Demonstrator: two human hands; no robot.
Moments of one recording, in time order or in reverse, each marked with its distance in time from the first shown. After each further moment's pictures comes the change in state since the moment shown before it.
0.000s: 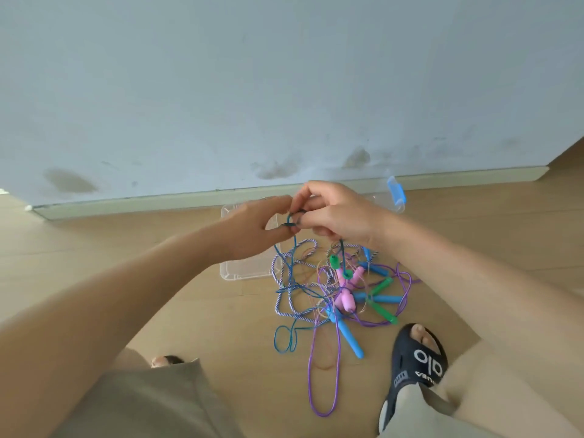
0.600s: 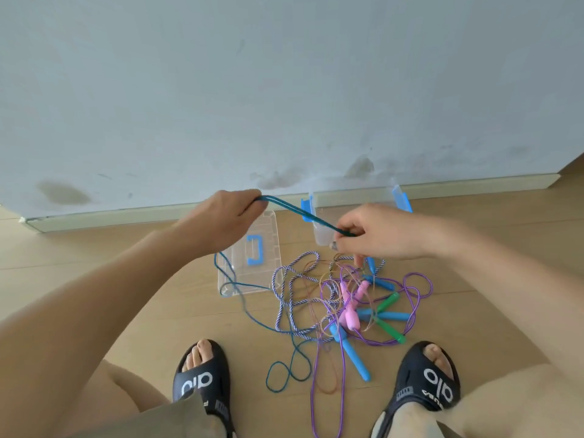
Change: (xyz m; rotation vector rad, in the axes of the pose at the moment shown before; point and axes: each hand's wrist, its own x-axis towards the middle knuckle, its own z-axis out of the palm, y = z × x) left_hand 0.016 -0.017 -0.031 0.218 0.165 -0.216; right_hand -0.011 0.011 -0.043 -0.722 -0.079 0.112
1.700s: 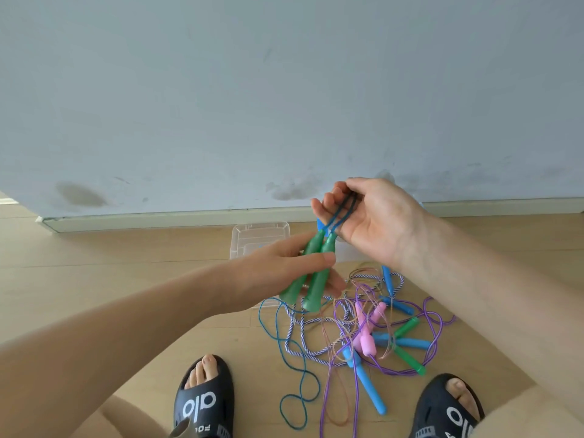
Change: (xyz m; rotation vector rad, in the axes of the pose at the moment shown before) left_hand -0.024 0.037 0.026 -0.986 -0.472 -0.087; right_hand 0.055 -0.058 -0.004 1.907 0.303 0.114
